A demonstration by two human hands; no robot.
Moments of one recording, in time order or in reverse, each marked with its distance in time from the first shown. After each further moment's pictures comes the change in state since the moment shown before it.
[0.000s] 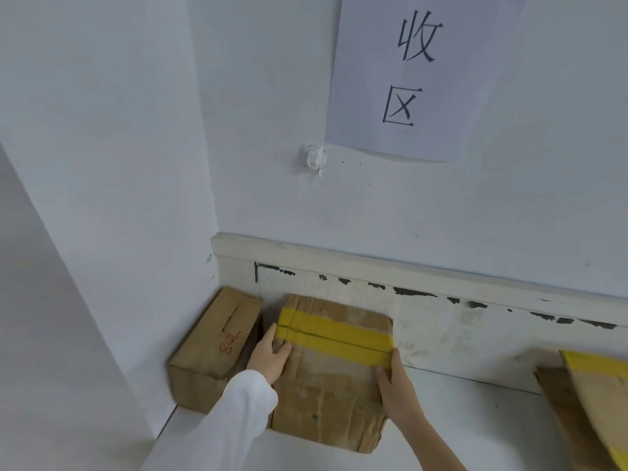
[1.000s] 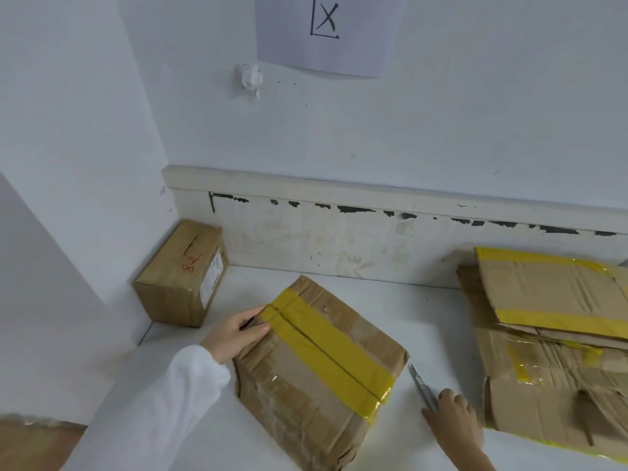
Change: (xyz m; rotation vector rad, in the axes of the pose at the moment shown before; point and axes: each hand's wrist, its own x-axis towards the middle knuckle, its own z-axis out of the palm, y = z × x) left_hand -0.126 -0.020 0.015 -0.078 -0.342 0.110; right_hand -0.146 0.188 -0.088 -0.793 0.104 0.365
